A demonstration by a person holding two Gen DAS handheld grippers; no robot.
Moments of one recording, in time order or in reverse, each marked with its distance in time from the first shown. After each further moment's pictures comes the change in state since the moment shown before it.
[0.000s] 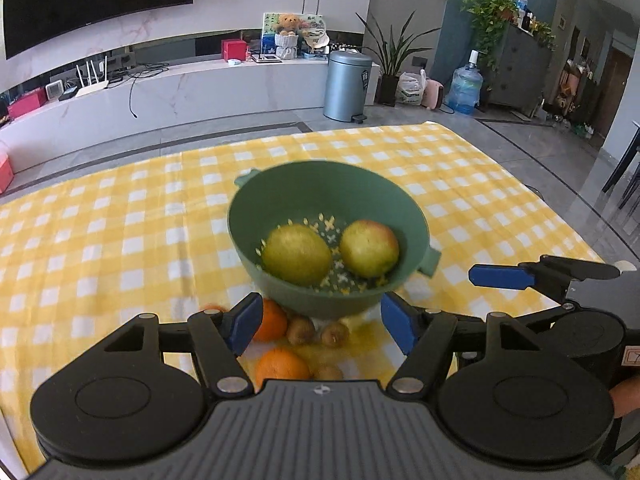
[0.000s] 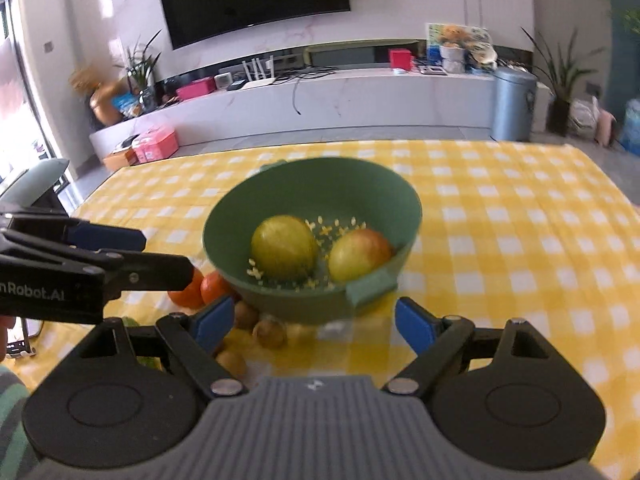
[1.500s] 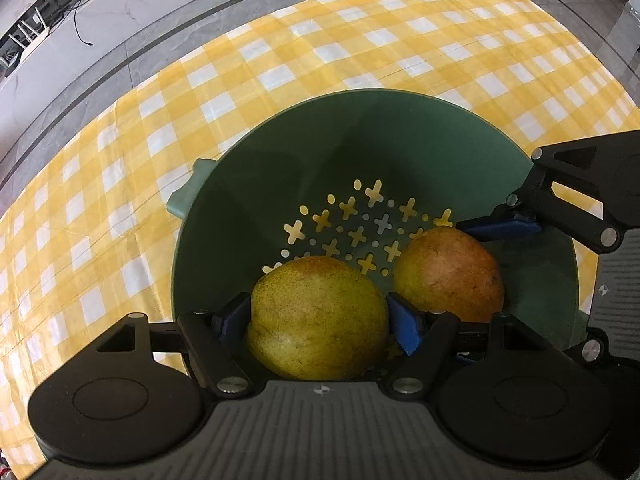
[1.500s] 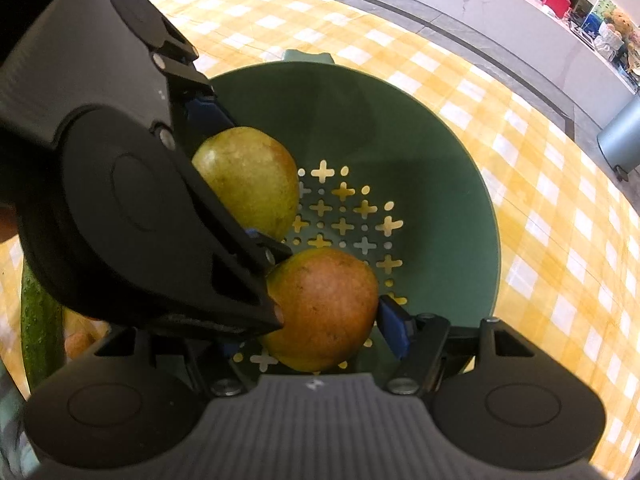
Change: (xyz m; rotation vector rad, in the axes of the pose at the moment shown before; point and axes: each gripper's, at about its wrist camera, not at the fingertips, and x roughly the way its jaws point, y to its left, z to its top) left arm 0.183 0.004 0.094 0.195 0.507 0.095; right arm 0.161 -0.004 0.085 -0.500 0.519 0.112
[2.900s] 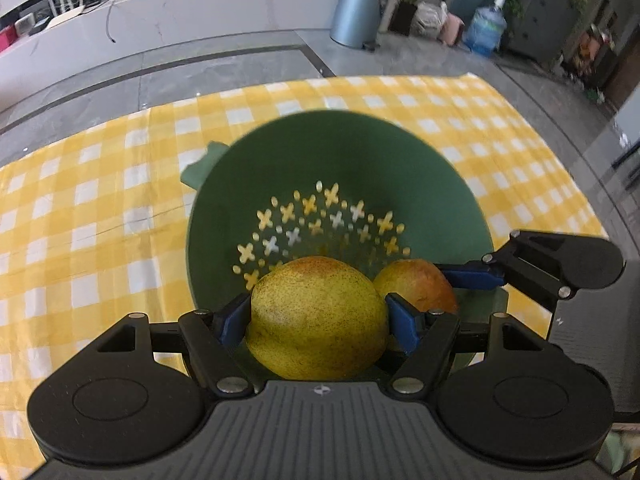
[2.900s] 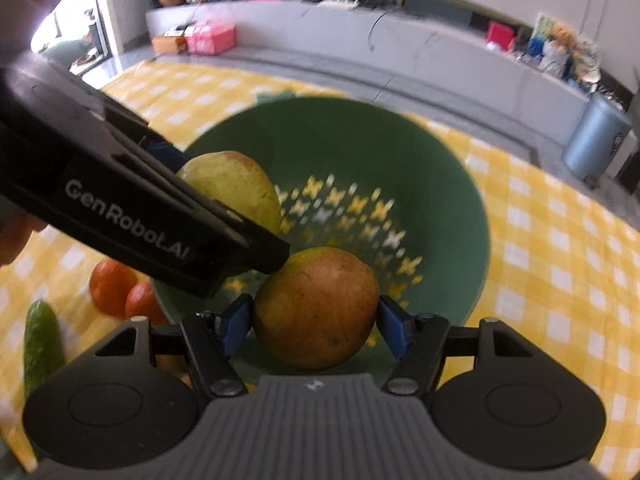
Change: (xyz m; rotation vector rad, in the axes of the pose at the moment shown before) left arm -0.032 0.044 -0.029 -0.207 -0.231 -0.168; right arm -0.026 0.018 -0.015 0.128 -0.244 -0.050
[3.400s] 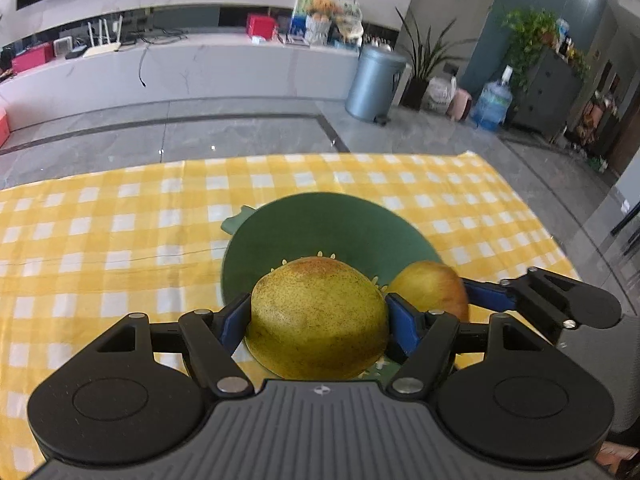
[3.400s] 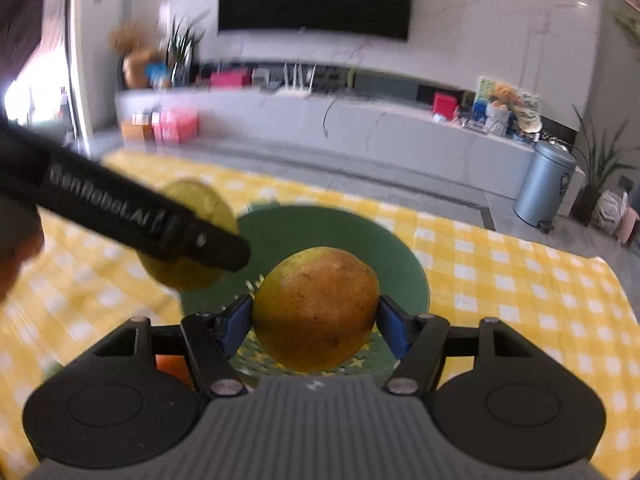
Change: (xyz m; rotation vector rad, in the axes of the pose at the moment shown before) left arm -0.040 0.003 -0.008 -0.088 -0.219 0.010; right arm -0.053 0.025 -0.017 0.068 -0.275 -0.137
